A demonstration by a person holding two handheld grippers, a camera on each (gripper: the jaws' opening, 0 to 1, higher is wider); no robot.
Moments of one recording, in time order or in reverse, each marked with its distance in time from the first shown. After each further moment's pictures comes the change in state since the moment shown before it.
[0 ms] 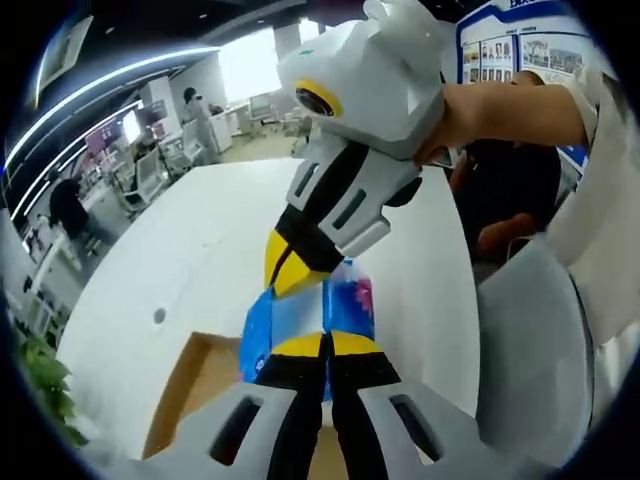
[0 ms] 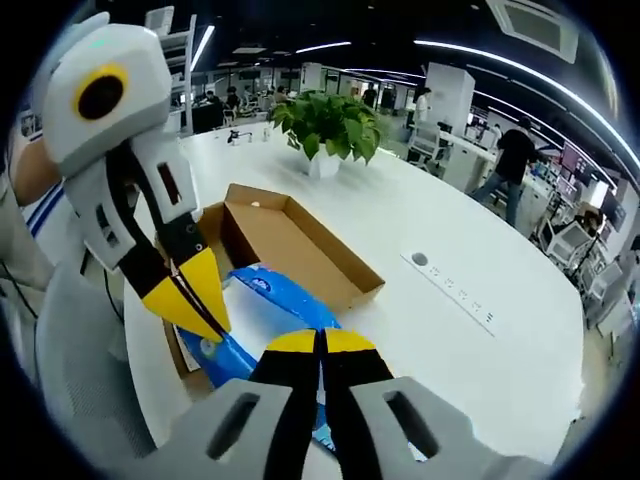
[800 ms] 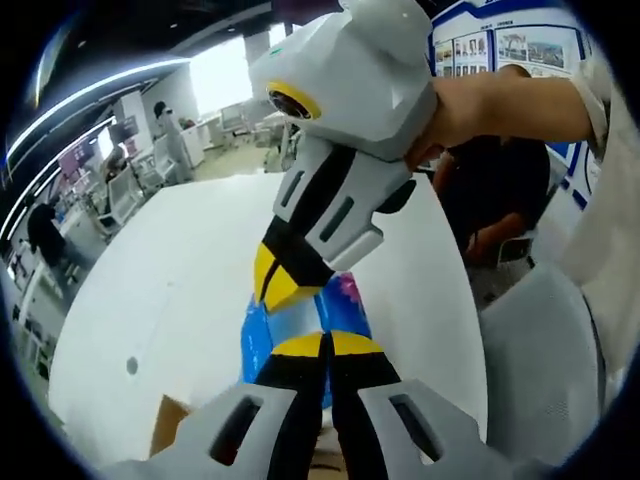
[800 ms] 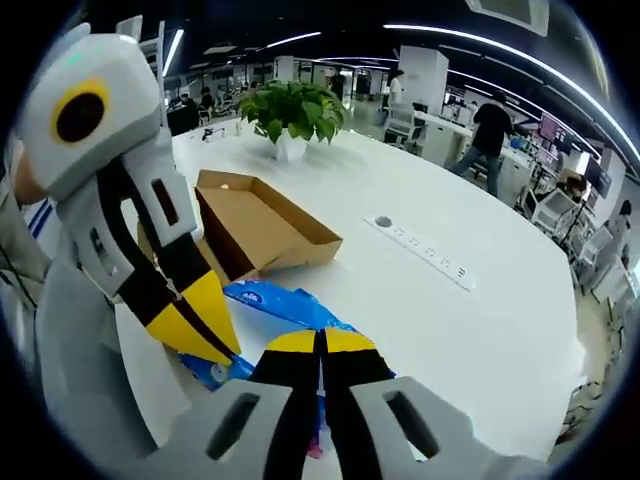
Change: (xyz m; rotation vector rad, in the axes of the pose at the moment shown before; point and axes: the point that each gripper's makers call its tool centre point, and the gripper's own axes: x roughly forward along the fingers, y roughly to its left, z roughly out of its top) left arm 0.068 -0.018 0.045 0.070 -0.030 -0.093; right arm -0.034 -0.049 -0.050 0.090 0.045 -0.063
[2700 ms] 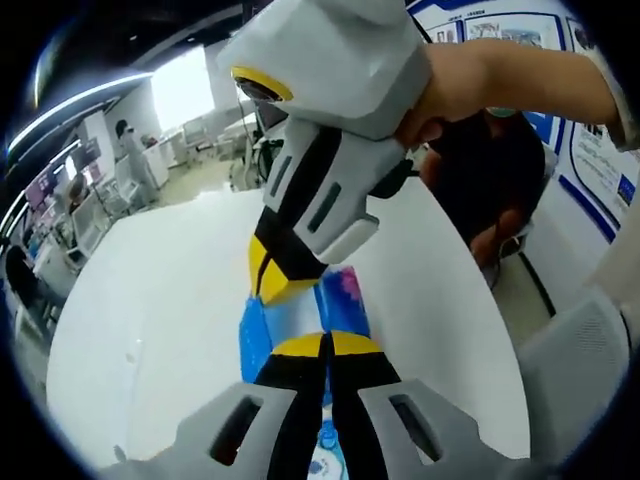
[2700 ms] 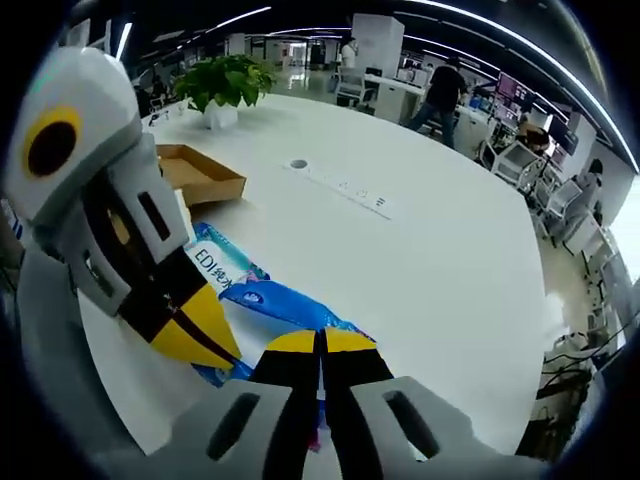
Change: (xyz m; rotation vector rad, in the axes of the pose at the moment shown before) left arm 0.129 0.003 0.062 0.112 -0.016 -0.134; right arm -0.041 -0.110 -0.086 0.113 0.144 -0.156
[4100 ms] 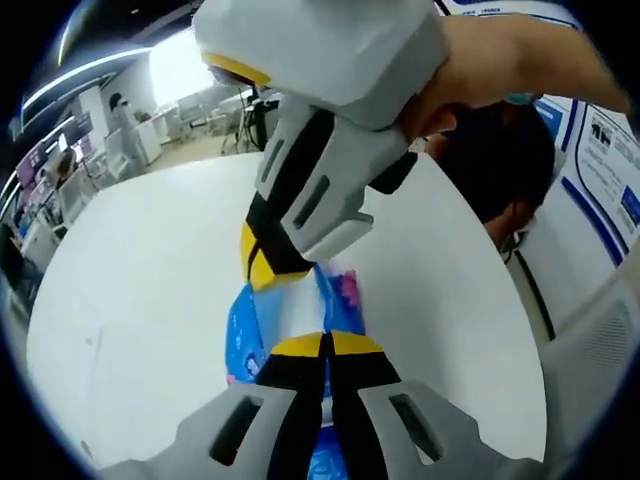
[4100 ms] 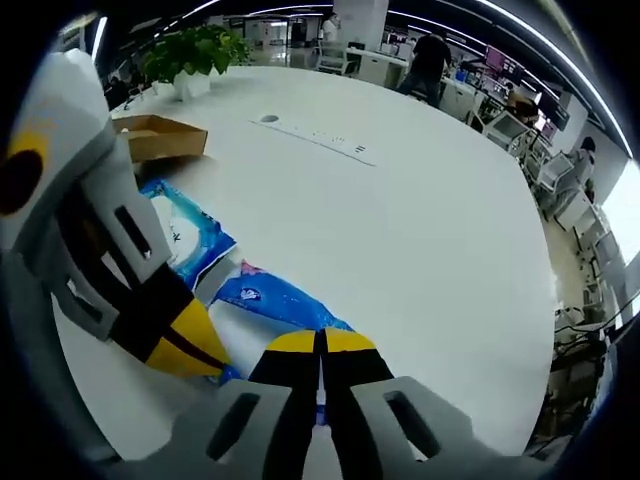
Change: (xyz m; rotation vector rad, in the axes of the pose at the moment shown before) left arm 0.059 -0.002 -0.039 -0.064 0.070 -0.038; right arm 0.050 -0.028 -0.052 0.045 0.102 -0.049
